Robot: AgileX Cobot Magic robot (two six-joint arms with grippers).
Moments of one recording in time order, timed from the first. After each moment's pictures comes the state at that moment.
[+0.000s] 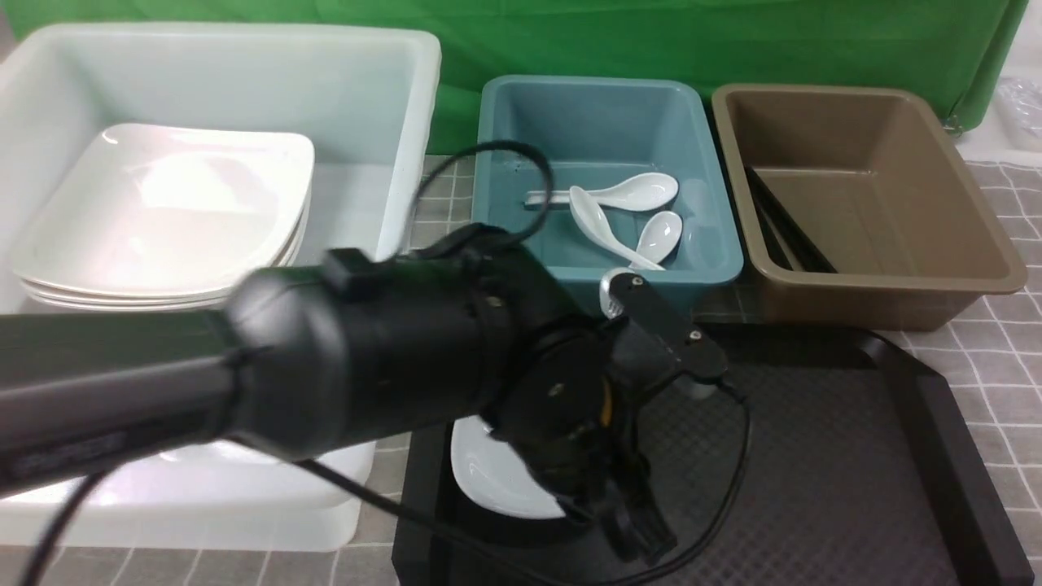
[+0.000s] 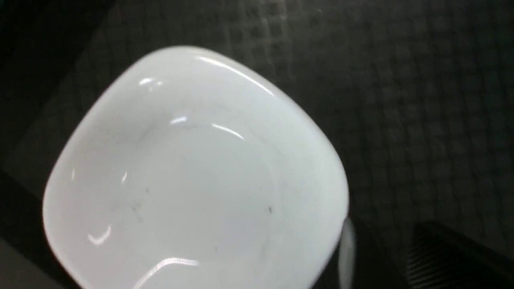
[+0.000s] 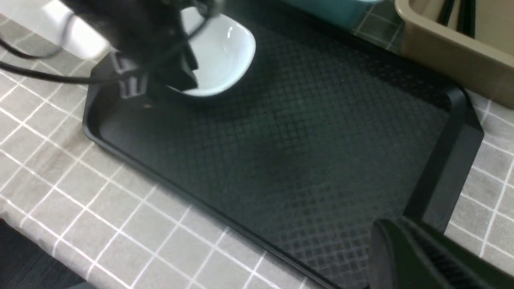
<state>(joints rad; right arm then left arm) 0.81 0.50 -0.92 -0.23 1.11 0.27 -0.91 1.79 -1.24 0.09 0.72 -0.01</state>
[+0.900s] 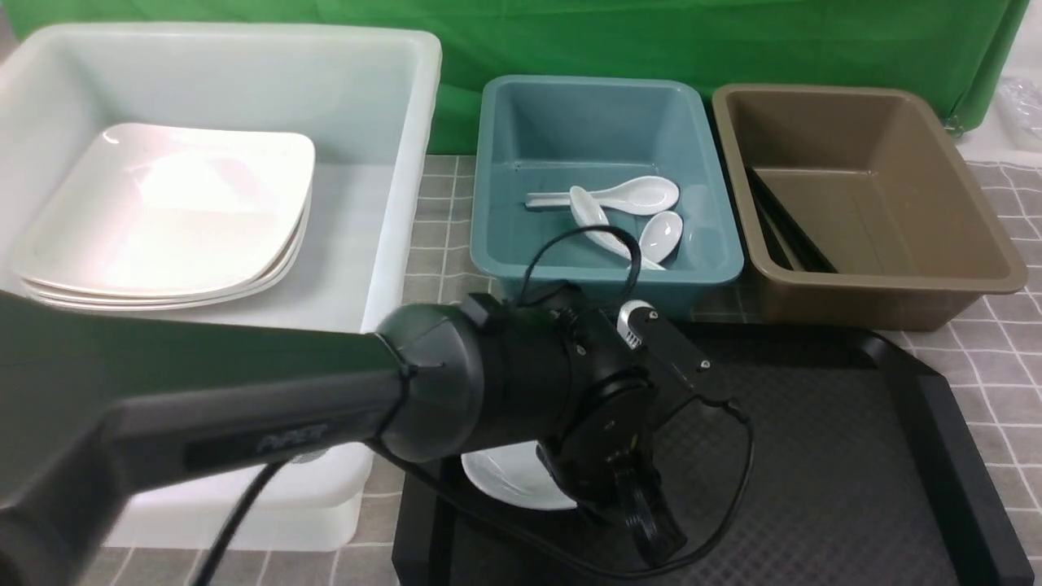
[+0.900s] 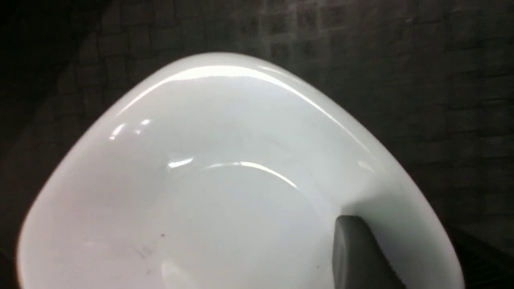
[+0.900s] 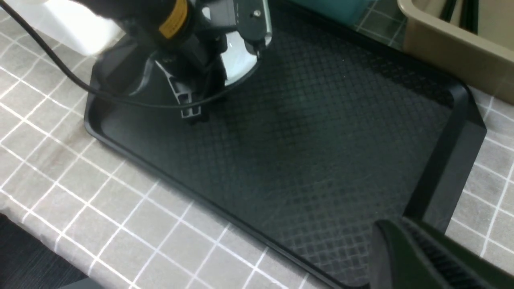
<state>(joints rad) 0.81 0.50 -0.92 -0.22 1.12 0.27 -0.91 1.93 -1.28 0.15 0.66 -0.09</state>
